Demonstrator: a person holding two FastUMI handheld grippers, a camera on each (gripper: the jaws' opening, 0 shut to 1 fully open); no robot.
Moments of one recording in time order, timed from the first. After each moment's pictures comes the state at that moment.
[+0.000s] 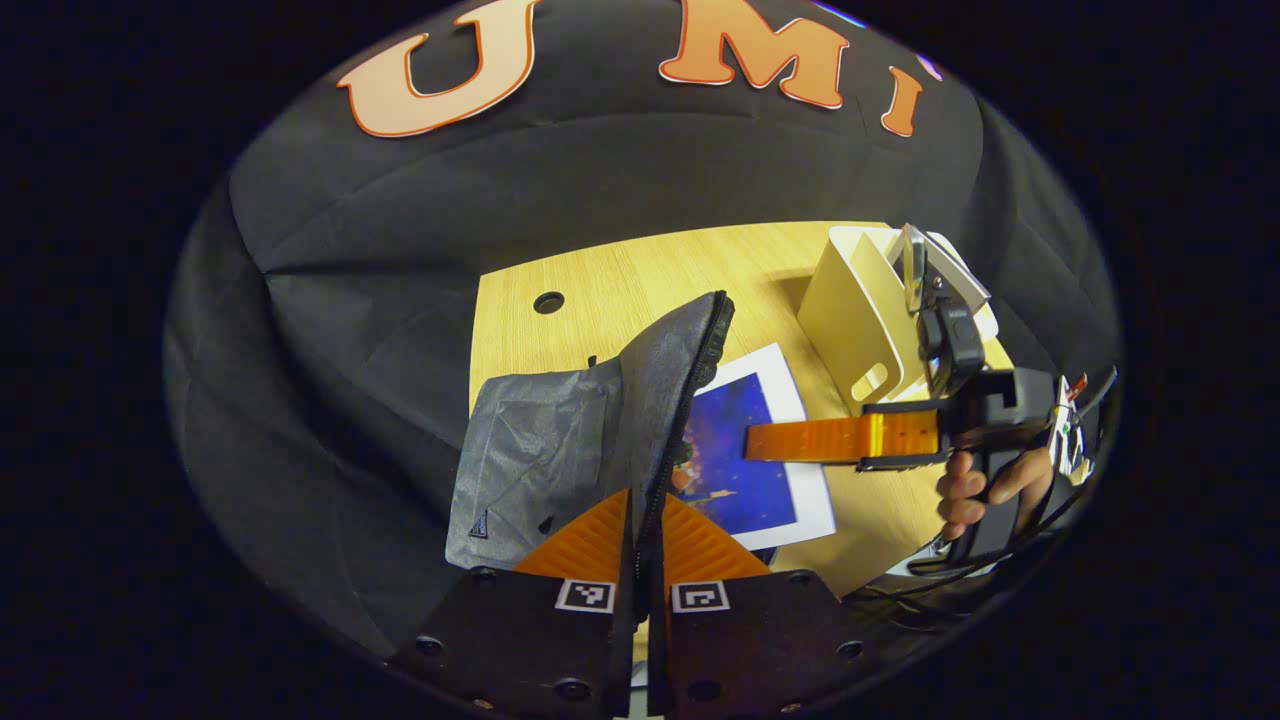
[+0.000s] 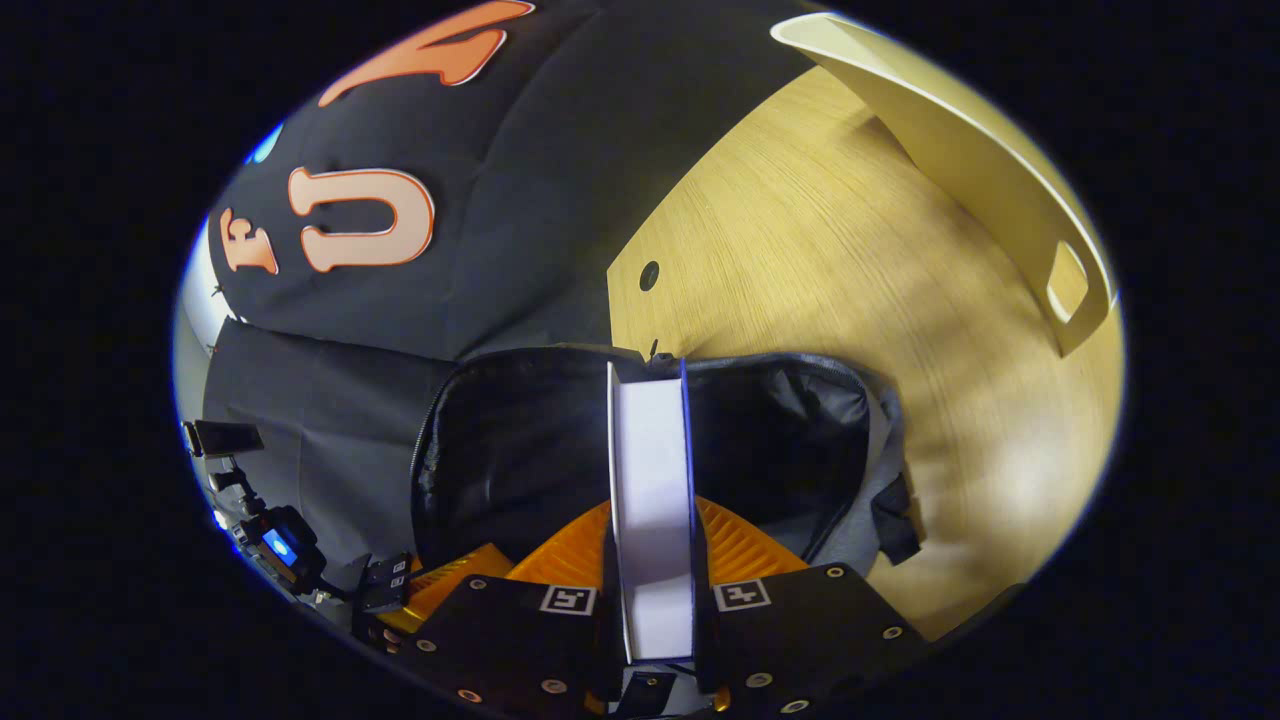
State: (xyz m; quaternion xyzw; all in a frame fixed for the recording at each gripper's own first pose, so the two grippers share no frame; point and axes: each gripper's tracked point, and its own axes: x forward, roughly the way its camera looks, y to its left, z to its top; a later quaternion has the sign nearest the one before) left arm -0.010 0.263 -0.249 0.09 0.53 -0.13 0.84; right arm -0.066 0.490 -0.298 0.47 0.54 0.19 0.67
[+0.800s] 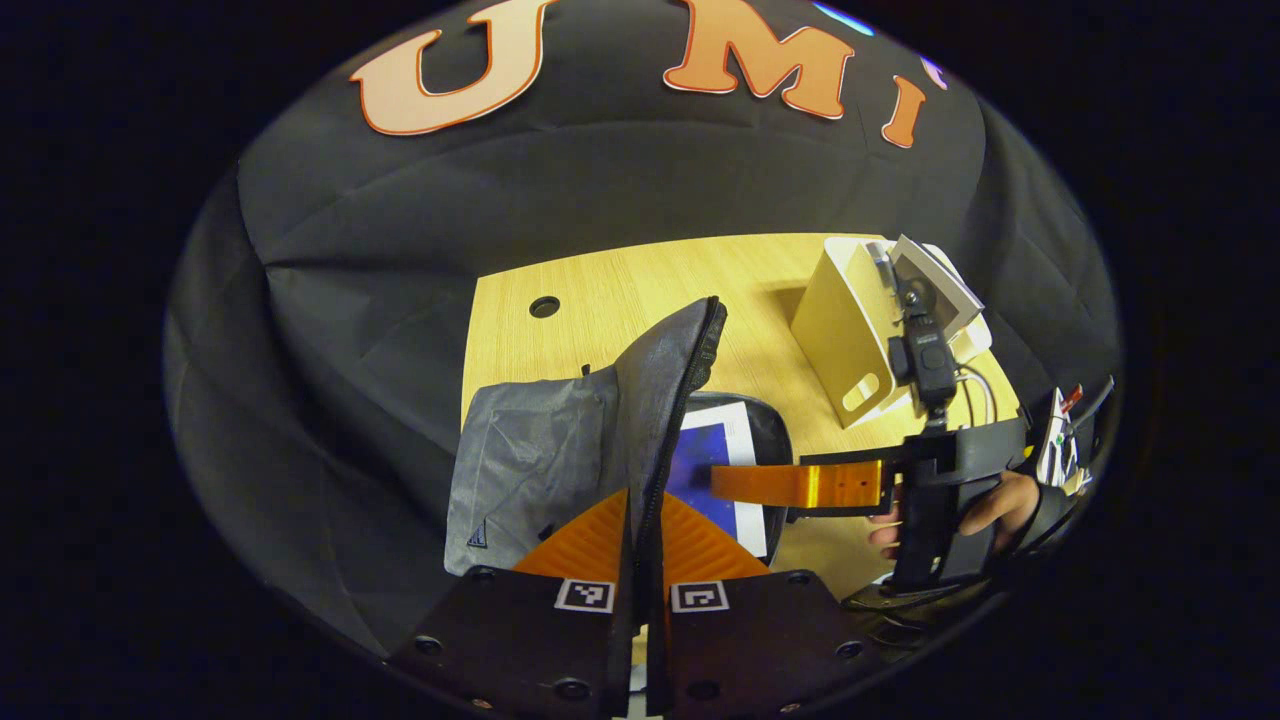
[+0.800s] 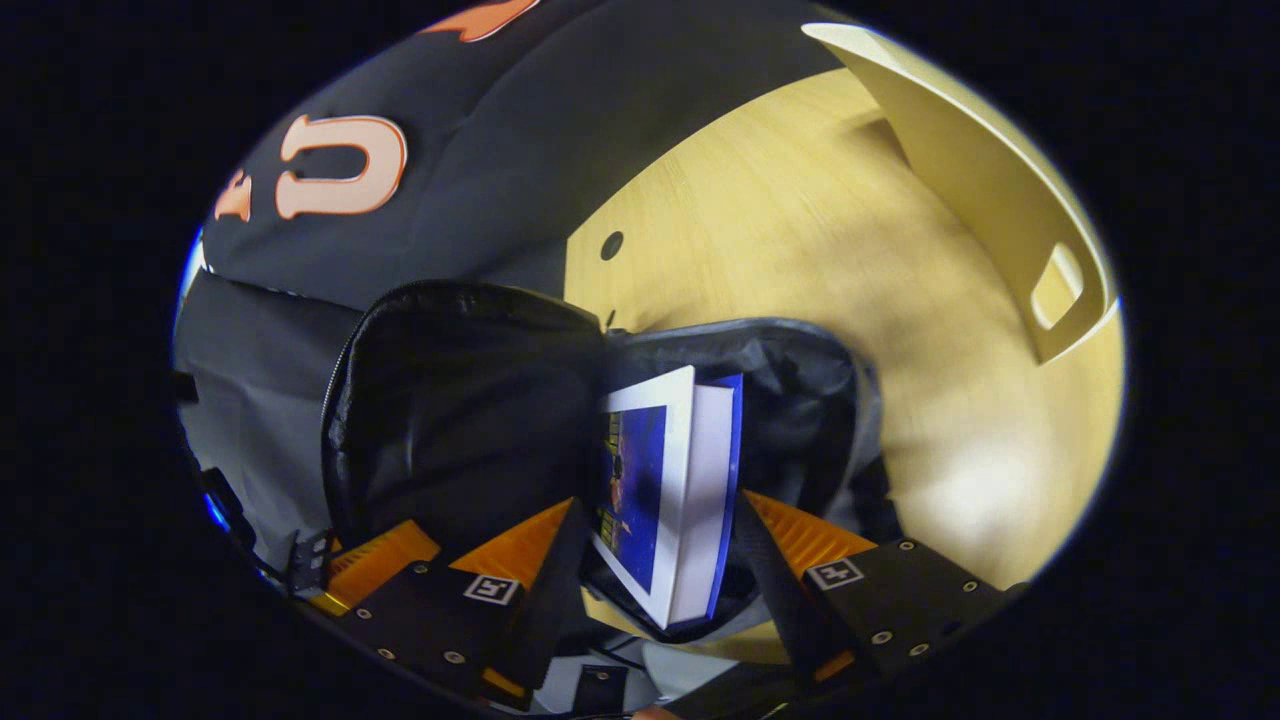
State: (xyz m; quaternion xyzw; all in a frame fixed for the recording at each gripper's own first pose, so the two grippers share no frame) left arm -0.011 0.259 -0.252 0.08 0.52 -0.14 0.84; right arm -0.079 0.476 -0.328 0.34 0.58 0.17 0.72
